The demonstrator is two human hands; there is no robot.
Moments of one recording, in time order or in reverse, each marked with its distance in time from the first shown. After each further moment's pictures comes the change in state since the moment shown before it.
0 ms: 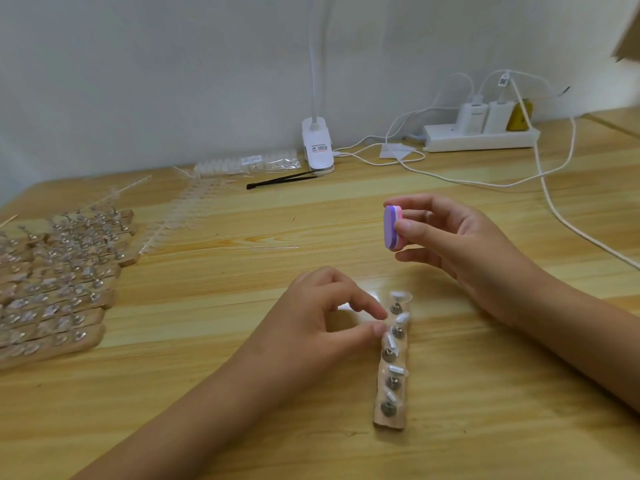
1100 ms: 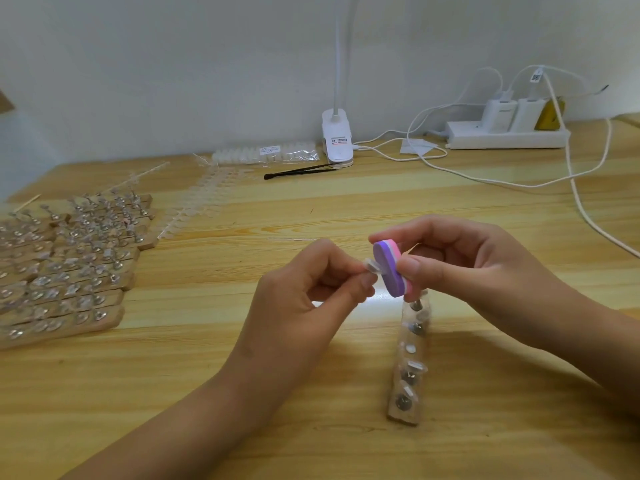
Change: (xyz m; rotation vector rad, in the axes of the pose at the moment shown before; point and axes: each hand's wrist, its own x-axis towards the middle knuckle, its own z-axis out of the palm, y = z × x) left_hand -0.013 -0.001 -0.004 -0.292 0.373 0.195; right_hand -0.025 -0.024 0.026 -0.105 -0.246 -0.057
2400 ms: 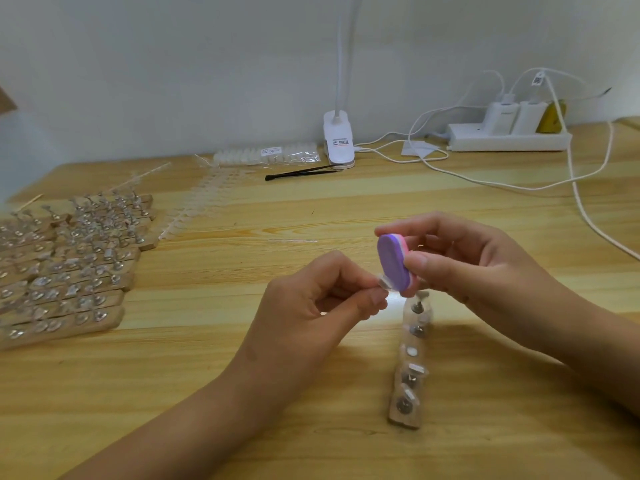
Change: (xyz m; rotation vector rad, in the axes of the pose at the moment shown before) left_hand 0.000 -0.007 0.002 -0.147 -0.080 -0.071; right_hand 0.002 0.009 -0.005 0.051 -0.036 -0.010
